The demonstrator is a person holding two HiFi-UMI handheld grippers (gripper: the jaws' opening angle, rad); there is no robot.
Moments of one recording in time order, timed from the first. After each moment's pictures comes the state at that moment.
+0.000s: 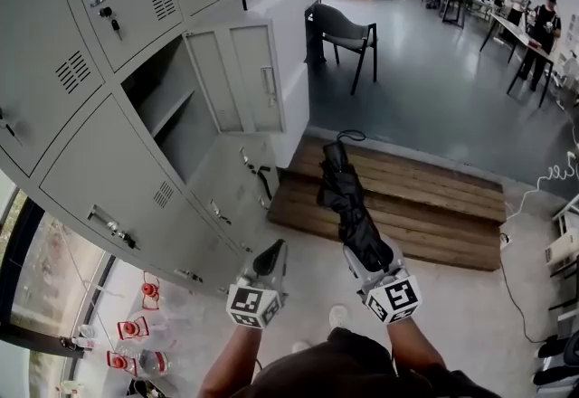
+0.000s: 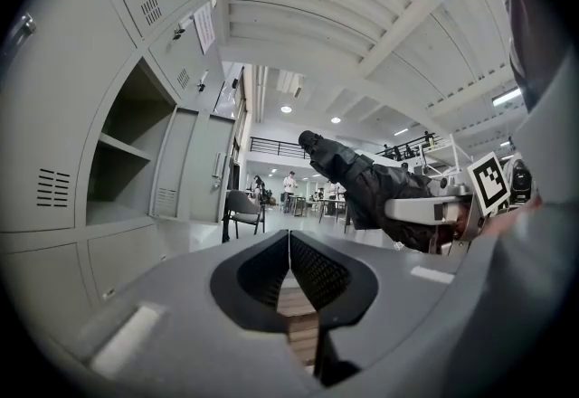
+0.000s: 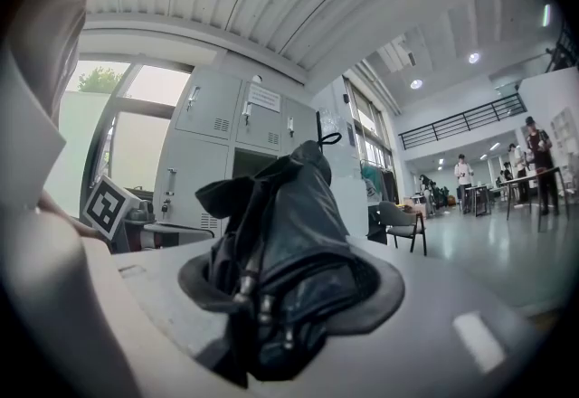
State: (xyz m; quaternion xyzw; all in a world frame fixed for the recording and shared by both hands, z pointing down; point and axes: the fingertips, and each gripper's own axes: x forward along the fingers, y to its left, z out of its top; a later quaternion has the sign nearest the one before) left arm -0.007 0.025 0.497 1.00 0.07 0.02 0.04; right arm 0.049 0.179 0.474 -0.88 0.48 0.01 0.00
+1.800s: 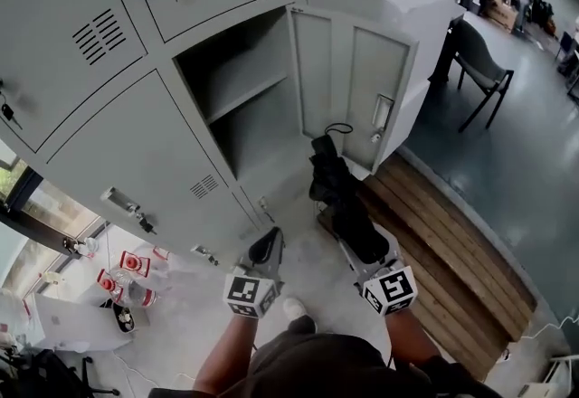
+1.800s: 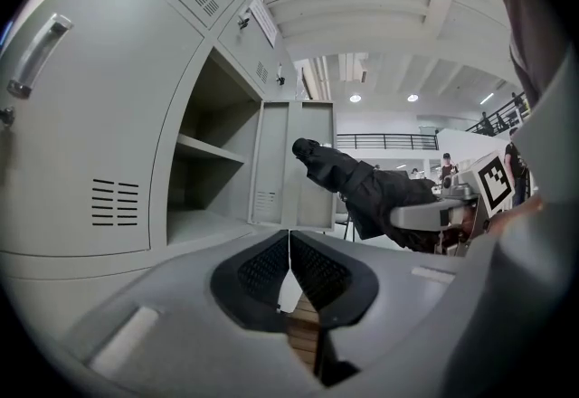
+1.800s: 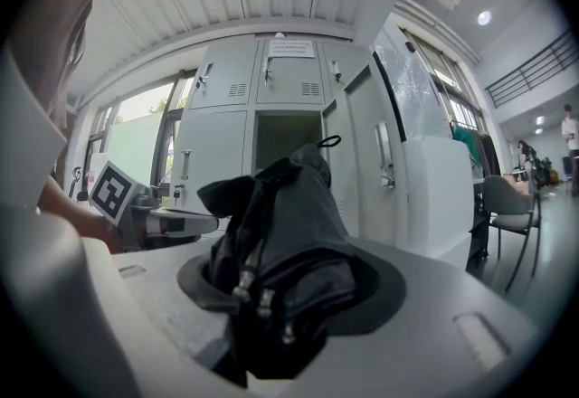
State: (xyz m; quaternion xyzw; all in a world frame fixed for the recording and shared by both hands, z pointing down) left arm 0.076 -0.161 0.520 0.98 -0.21 0.04 0.04; right arm 0.201 -0.057 0.509 -0.71 0.70 -0.03 -0.02
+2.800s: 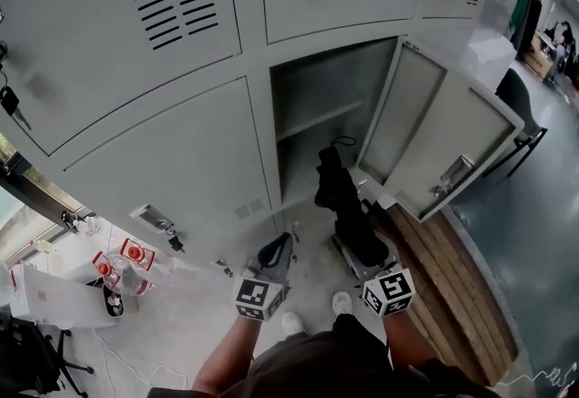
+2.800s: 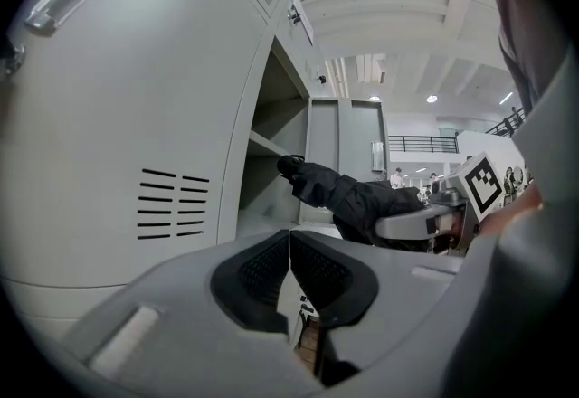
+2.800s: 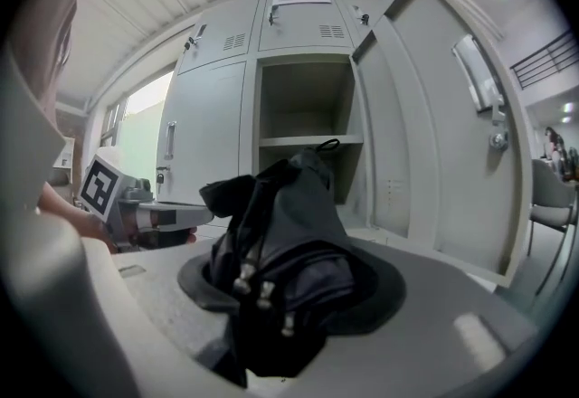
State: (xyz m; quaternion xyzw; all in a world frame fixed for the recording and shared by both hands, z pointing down) left arm 0.037 -0.283 0.535 0.96 -0.27 0.02 0.05; right arm 0.170 -0.213 0.538 -0.66 0.74 -0.07 -0.06
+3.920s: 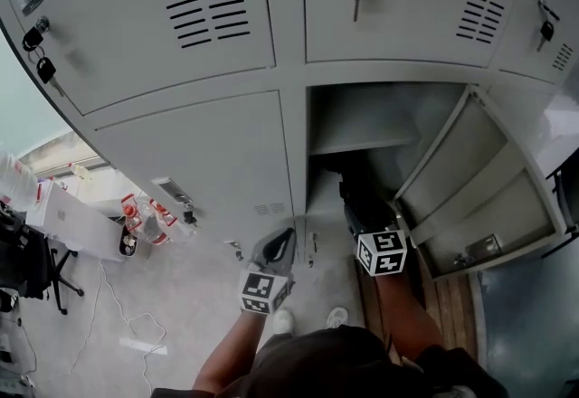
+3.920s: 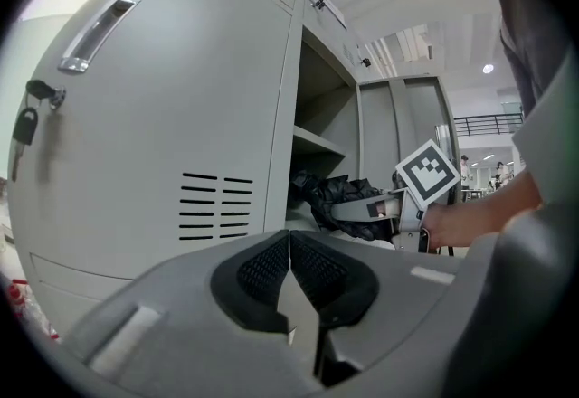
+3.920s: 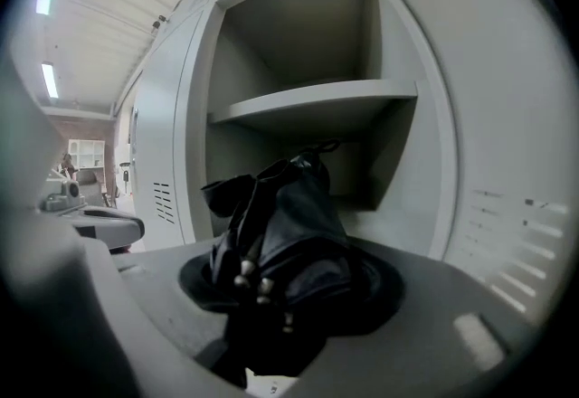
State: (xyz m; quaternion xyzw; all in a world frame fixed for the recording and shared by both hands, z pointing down) left arm 0.028 -0.323 0.542 0.89 -0.45 0.04 0.06; right arm 0.191 -0.386 0.543 -0.57 0.81 -0.09 -0.10
